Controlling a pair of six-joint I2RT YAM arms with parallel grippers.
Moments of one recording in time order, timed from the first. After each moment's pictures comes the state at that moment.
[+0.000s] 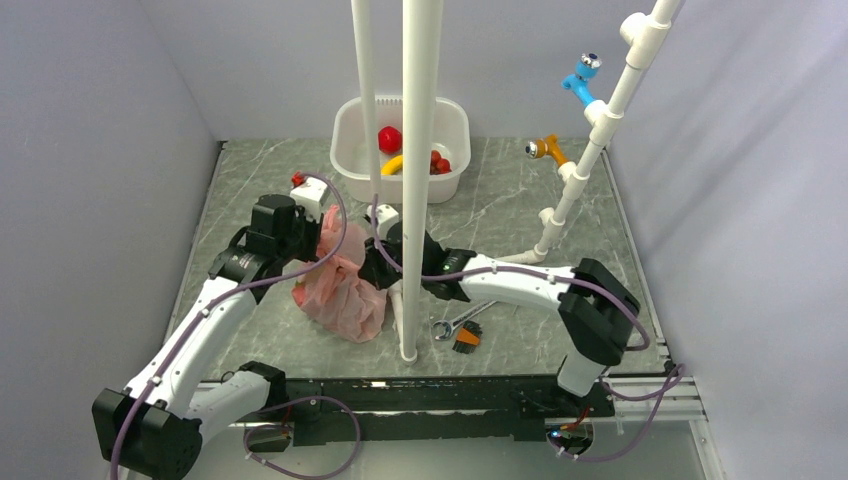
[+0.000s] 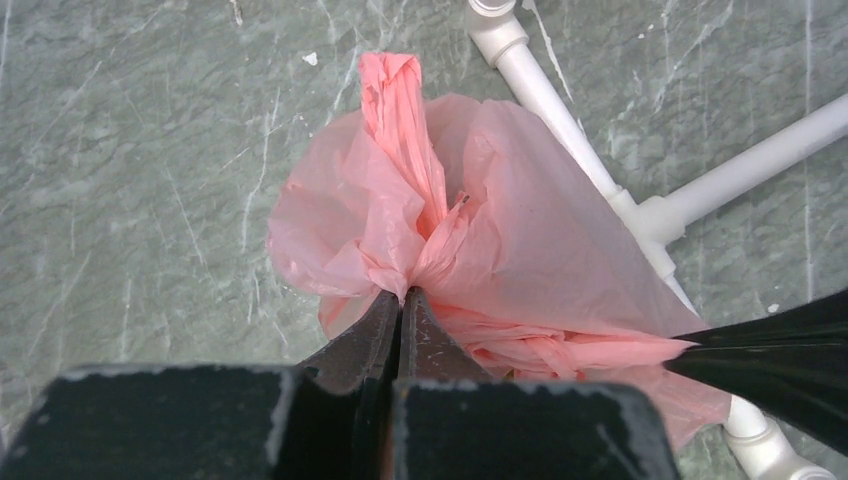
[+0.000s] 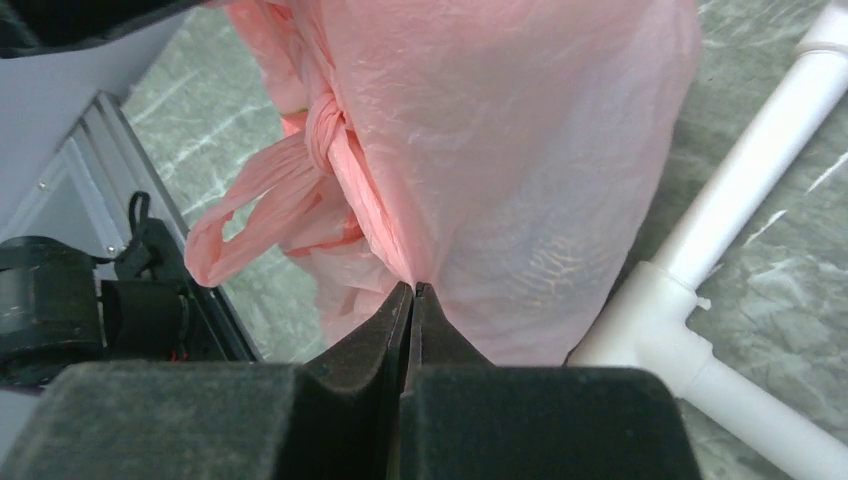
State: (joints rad) left arm -0.32 0.99 0.90 -0.50 -0.04 0.03; right arm 1.01 1.64 1.07 0.11 -0.07 0.44
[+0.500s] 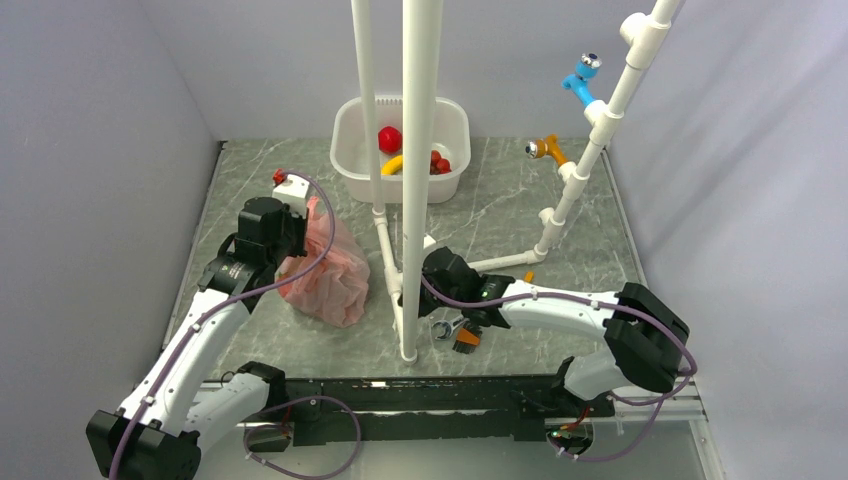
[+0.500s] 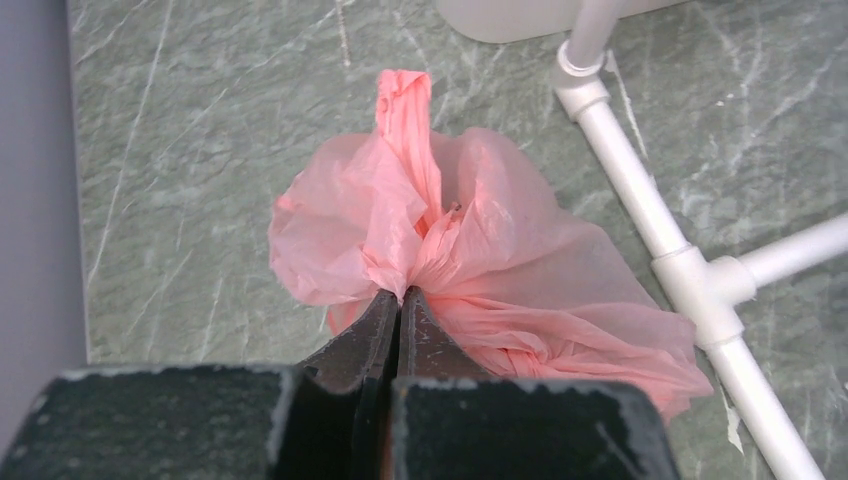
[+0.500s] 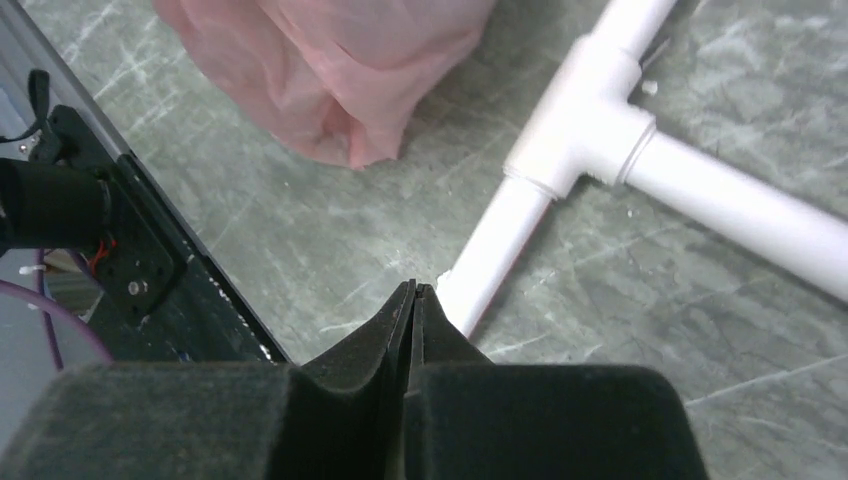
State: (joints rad) left arm -0.30 0.92 0.88 -0.45 -0.16 0.04; right arm 1.01 1.42 0.77 0.05 -0.04 0.47
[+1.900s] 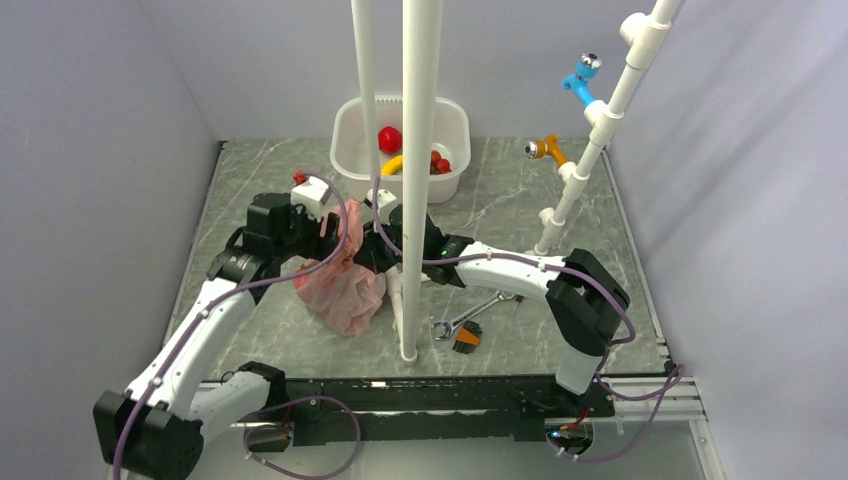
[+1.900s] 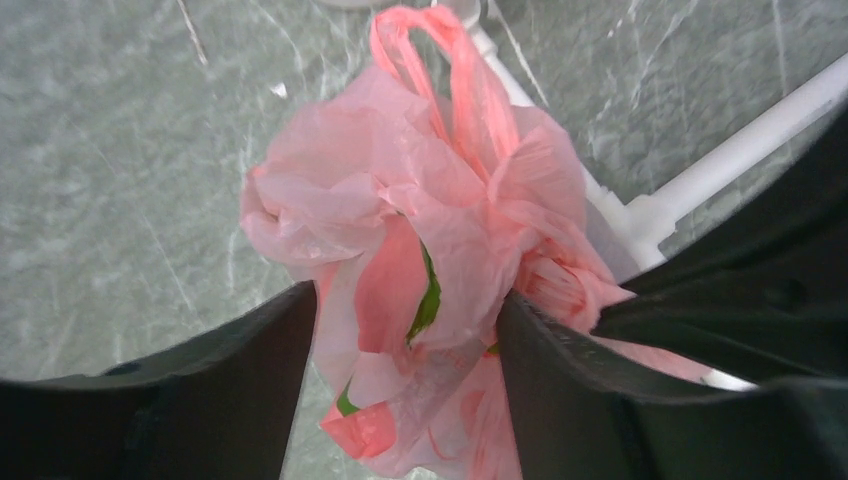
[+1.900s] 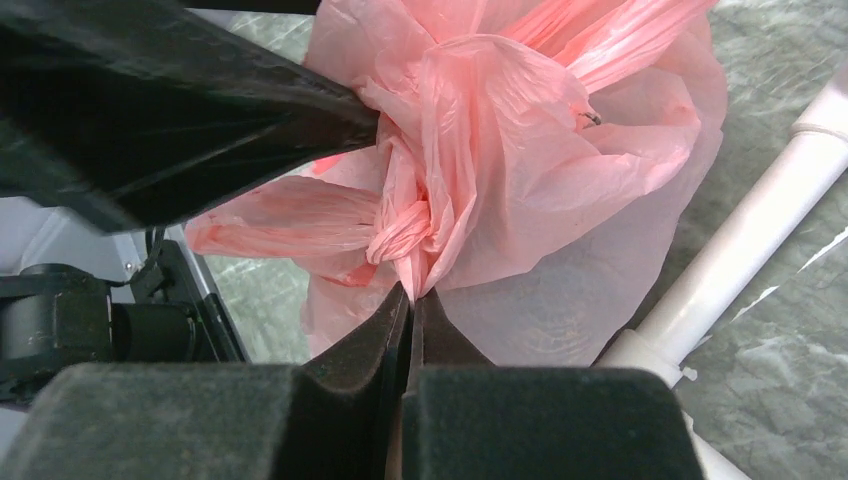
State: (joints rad) left arm -0.30 1.06 0.90 -0.45 0.09 0.10; right arm 0.94 1.74 1.18 0.14 -0.19 0.41
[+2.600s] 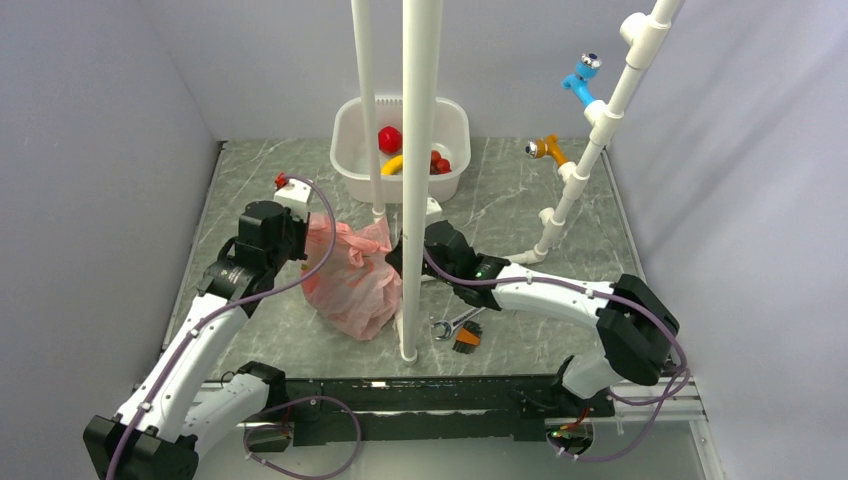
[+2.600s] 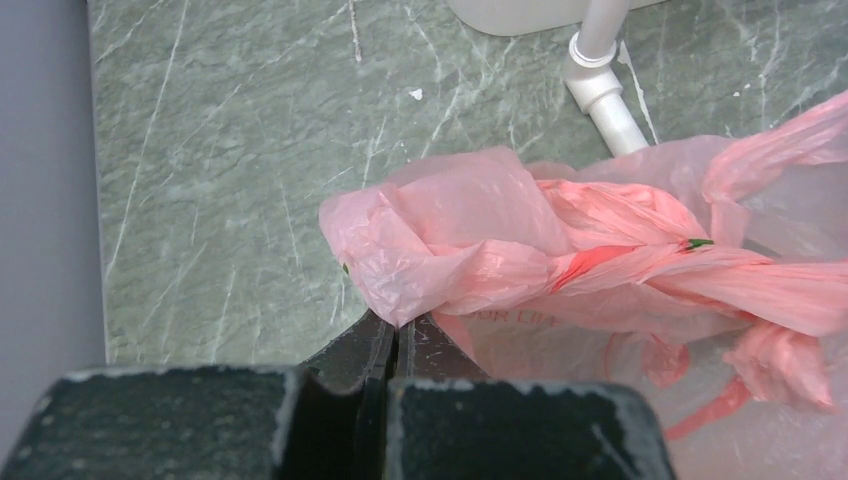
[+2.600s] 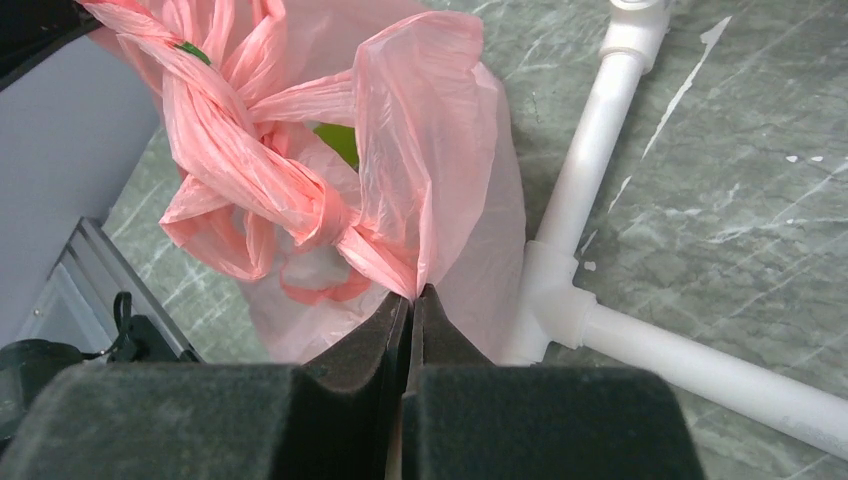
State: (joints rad) left arm -0.31 0.90 0.87 -0.46 -0.18 0.06; right arm 0.94 1.48 0.91 0.17 0.10 0.55
